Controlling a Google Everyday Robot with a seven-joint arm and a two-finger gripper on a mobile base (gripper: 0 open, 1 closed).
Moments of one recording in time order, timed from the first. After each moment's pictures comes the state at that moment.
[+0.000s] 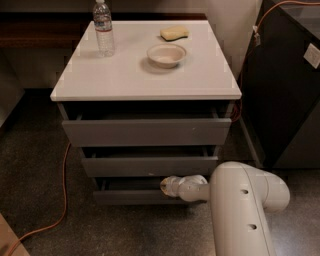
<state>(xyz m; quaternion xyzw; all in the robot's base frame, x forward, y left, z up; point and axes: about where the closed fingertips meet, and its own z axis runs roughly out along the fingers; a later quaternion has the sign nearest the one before) 0.709 -0.051 0.235 -0.69 0.62 -0.05 0.36</state>
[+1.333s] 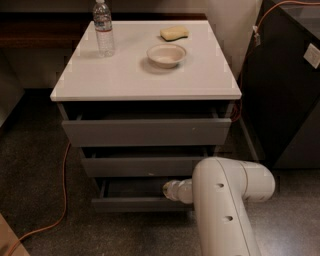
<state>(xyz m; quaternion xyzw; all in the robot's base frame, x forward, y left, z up) 0.695 -0.064 0.203 -0.69 0.65 -0.04 0.32</state>
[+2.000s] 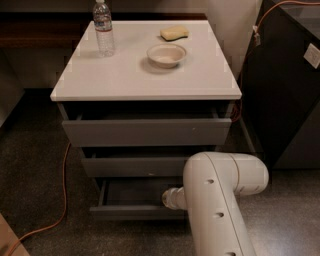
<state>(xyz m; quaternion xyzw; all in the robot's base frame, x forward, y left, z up) 0.652 -0.057 0.195 -0.69 0.67 -0.01 0.29</state>
